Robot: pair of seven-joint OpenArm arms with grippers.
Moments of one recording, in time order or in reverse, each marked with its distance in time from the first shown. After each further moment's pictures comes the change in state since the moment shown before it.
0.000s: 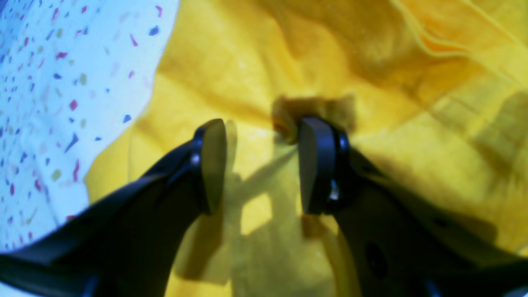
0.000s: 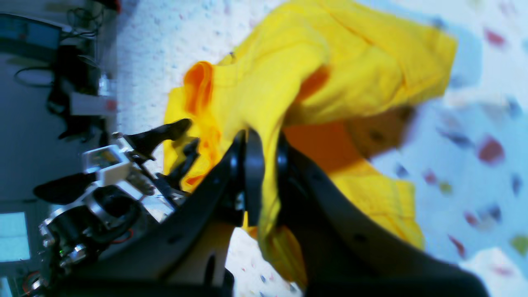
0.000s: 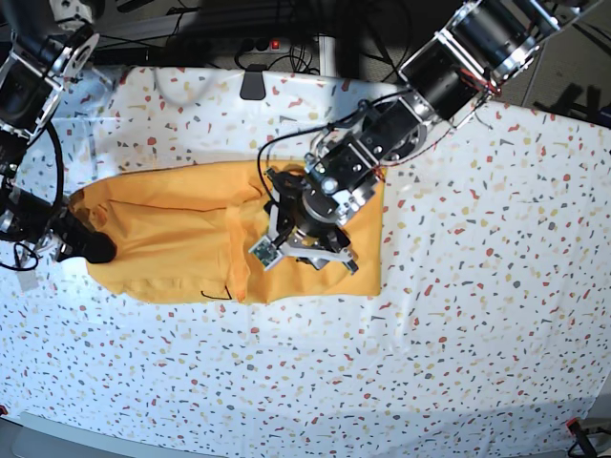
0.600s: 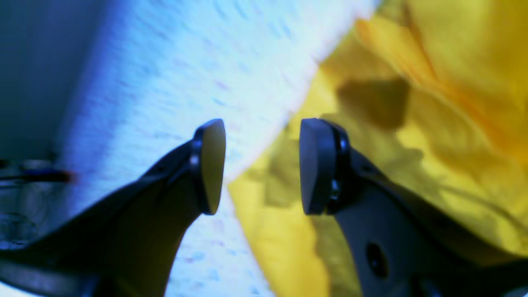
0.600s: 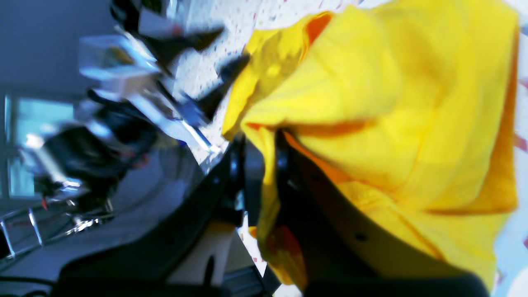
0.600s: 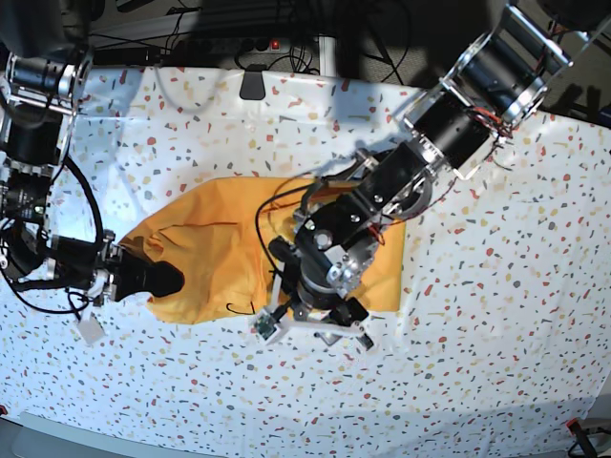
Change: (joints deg) left arm -9.8 0.0 0.1 12.1 8.5 5.1 17.0; right arm 7.3 -1.1 -21.9 0.0 15.5 0.2 -3.8
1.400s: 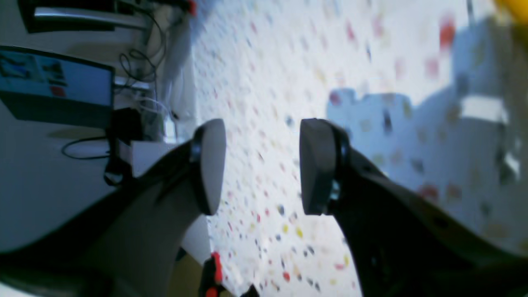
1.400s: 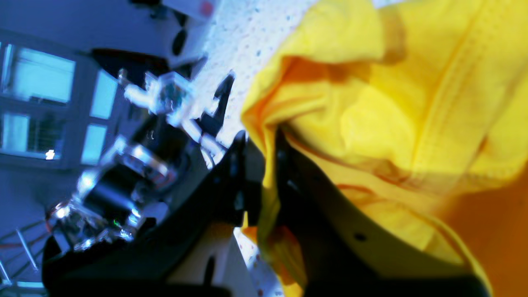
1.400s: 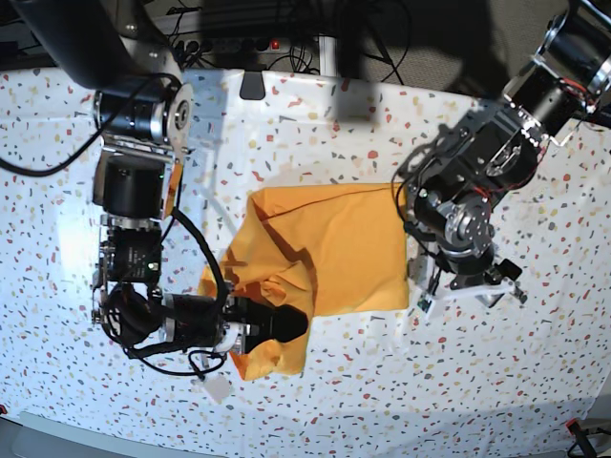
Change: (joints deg) left arm 9.4 -21.3 -2.2 4.7 12.3 12.9 12.2; right arm 9.6 -22.7 0.1 -0.1 -22.8 -0.1 2.6
